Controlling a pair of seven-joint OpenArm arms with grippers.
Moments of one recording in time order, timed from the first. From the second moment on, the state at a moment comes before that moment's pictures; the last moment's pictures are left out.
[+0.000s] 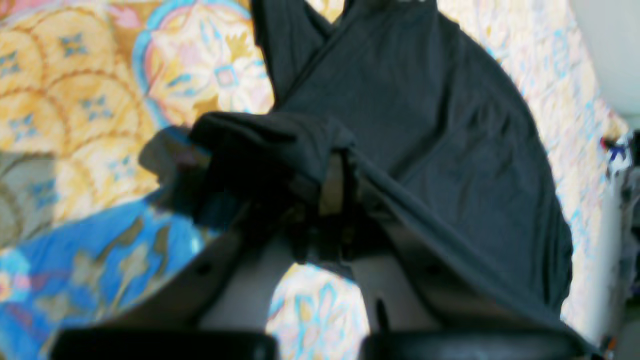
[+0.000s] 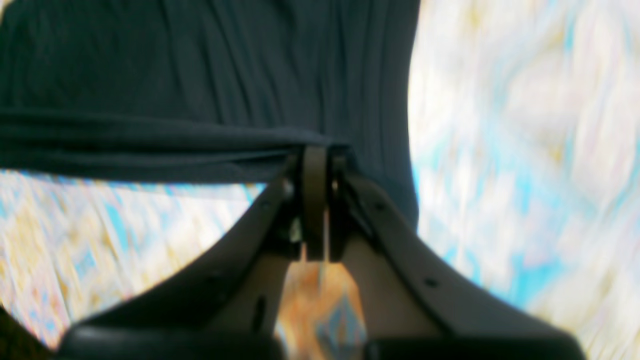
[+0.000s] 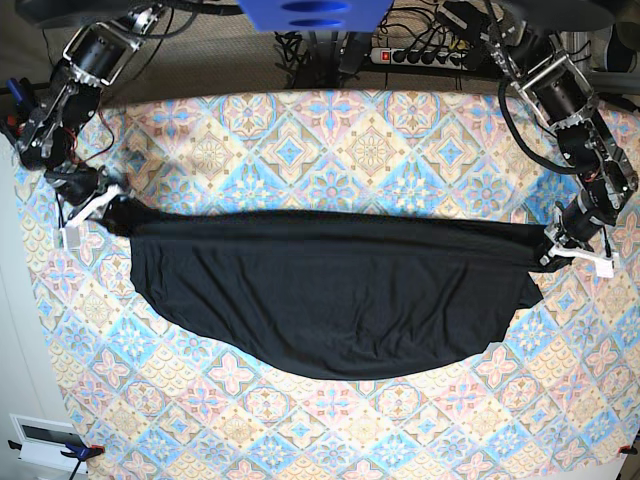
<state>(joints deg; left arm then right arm) -9.9 -18.0 -37.4 71.5 -44.0 -14.0 57.7 -1.1 15.5 39.2 82.4 40.3 42.8 -56.8</state>
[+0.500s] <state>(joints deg) -9.9 -18.2 -24.3 69.9 -42.2 -13.9 48.5 -1.1 15.3 39.2 81.1 29.1 42.7 -57.7</state>
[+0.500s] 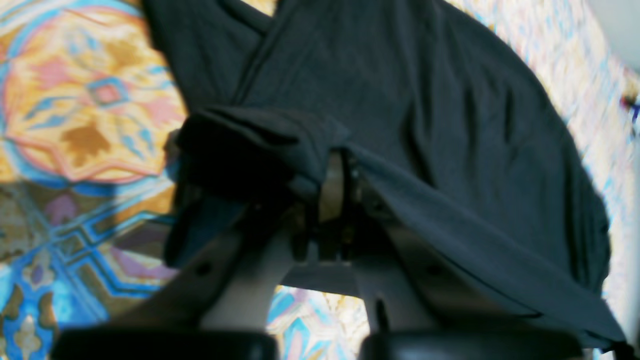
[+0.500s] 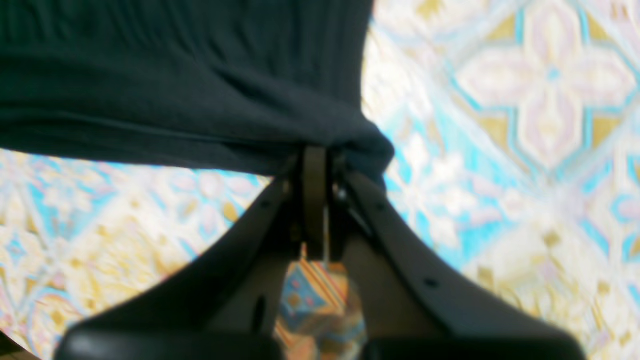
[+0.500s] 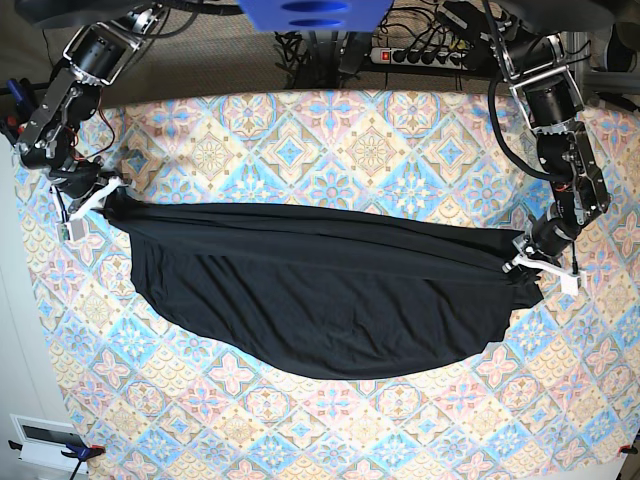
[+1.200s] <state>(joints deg) -9.7 -18.7 -24.5 73.6 -35.0 -13.8 55.9 1.1 15.1 35.9 75.8 28.9 42.7 -57.1</state>
